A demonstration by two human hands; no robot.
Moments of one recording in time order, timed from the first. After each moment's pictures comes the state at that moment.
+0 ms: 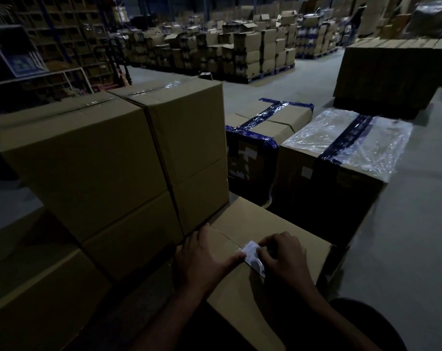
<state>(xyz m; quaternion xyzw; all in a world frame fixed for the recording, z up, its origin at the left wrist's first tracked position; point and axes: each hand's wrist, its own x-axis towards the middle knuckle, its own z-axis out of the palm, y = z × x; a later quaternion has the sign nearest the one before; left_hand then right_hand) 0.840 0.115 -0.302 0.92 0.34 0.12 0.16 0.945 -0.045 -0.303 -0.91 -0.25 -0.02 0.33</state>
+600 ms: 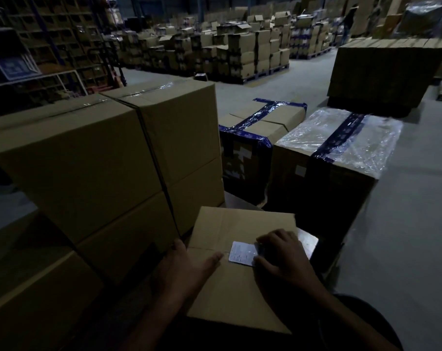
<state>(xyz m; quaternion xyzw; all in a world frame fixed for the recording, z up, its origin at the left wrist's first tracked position) 0.816 0.122 -0.297 0.87 0.44 0.05 0.20 0.959 -0.072 -0.308 -0.88 -0.39 -0.01 0.29</state>
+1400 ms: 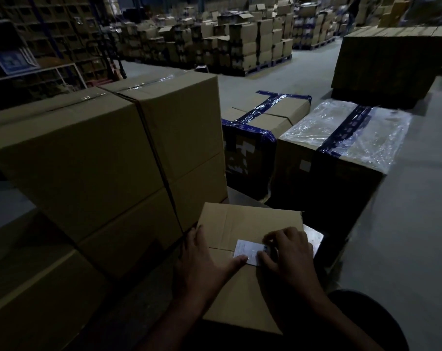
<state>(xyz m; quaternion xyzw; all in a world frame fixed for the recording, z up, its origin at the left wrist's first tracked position) 0.829 0.100 -0.303 0.89 0.37 0.12 0.23 0.947 -0.058 -0.314 -0.91 -0.30 -0.07 0.29</state>
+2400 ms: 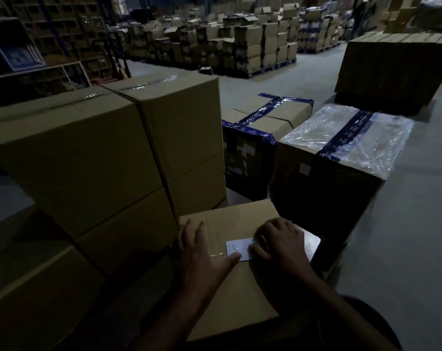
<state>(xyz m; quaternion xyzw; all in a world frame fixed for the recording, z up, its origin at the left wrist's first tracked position) 0.837 0.092 -0.305 0.90 0.36 0.15 0.21 0.980 -0.051 -0.311 -0.90 -0.37 -0.05 0.22</state>
